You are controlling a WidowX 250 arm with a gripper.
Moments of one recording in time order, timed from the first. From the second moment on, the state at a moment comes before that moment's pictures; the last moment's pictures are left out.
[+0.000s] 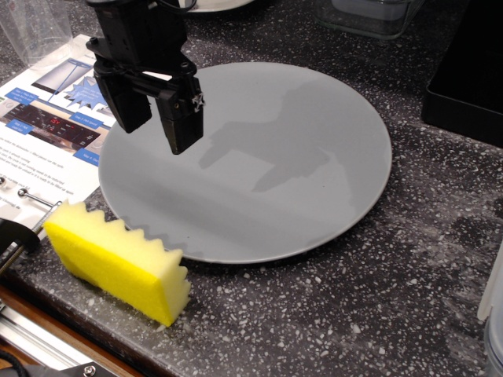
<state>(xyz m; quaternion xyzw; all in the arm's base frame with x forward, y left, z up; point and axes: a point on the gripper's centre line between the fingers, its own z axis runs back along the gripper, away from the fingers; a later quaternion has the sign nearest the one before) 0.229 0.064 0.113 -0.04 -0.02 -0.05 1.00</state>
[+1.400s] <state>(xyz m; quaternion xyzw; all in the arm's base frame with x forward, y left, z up) 0.160 0.097 0.121 0.06 -0.02 0.41 0.91</state>
